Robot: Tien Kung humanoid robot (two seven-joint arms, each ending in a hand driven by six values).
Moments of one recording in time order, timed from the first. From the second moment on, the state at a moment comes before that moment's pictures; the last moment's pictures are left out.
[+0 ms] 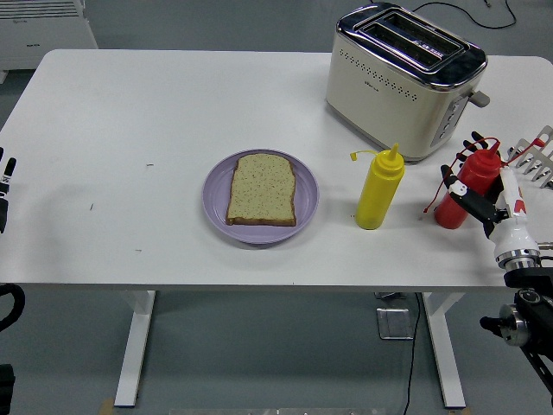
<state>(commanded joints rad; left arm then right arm) -0.08 0.00 -1.93 -1.38 0.52 0.09 0.06 0.21 -0.30 1.05 1.21 -0.90 -0.38 0.43</state>
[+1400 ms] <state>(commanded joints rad) -0.08 0.00 -1.92 -1.38 0.52 0.09 0.06 -0.06 -0.41 1.22 1.44 -0.90 -0.32 0.42</state>
